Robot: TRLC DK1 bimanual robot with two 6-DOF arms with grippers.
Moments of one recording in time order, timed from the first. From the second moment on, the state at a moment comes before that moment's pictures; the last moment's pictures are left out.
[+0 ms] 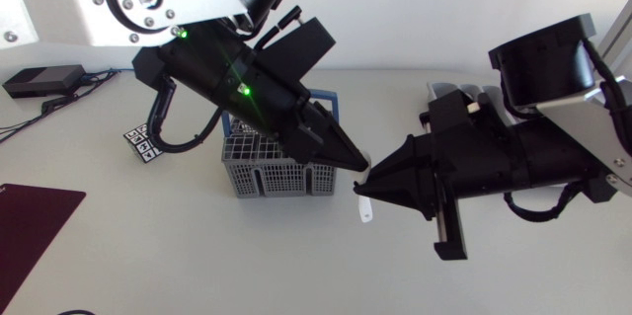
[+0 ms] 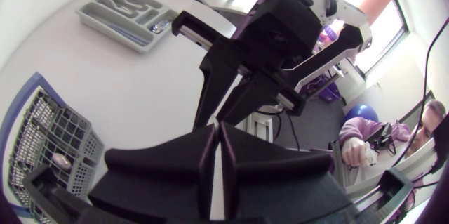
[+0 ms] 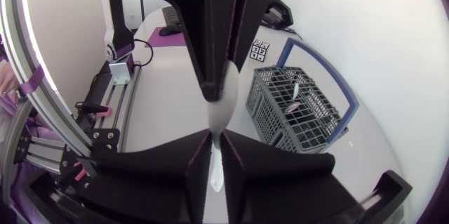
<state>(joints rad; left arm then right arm) -0.68 1.62 1.46 -0.86 0.78 0.31 0.48 1.13 0.83 -0.48 -0.70 -0.63</state>
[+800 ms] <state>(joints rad) -0.43 1.55 1.49 -0.72 0.69 0.23 0.05 1.13 0.77 -0.56 -0.62 -0.89</state>
